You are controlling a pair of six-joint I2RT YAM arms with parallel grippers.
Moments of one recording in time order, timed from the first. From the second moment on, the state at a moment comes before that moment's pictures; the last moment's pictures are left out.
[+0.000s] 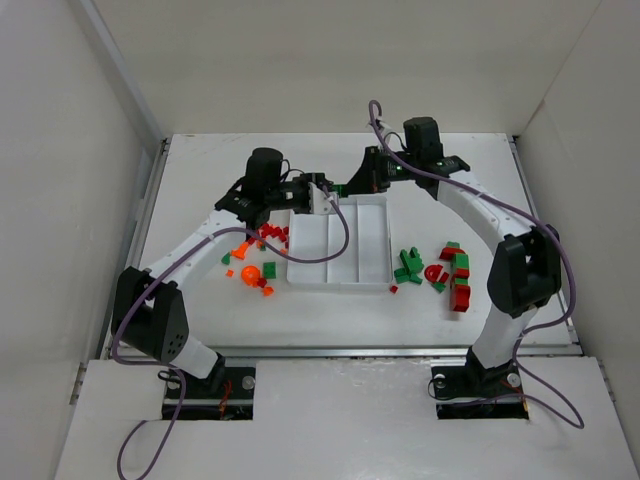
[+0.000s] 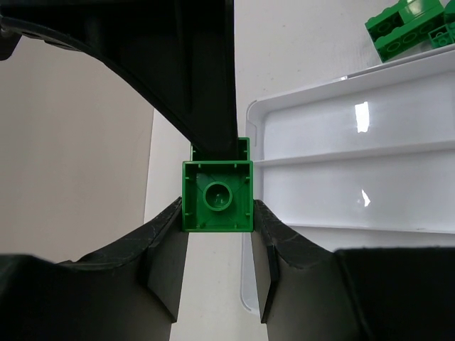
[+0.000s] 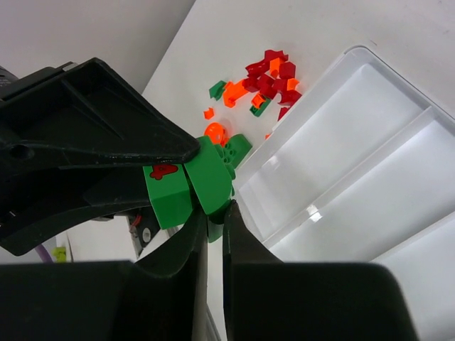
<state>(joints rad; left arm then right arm) -0.48 1.50 1.19 -0.13 0.71 1.04 0.36 1.79 1.56 -0.32 -0.88 0.34</state>
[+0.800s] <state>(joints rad) -0.48 1.49 1.19 -0.13 0.75 1.01 0.38 1.79 1.56 -0.32 -0.85 0.35</state>
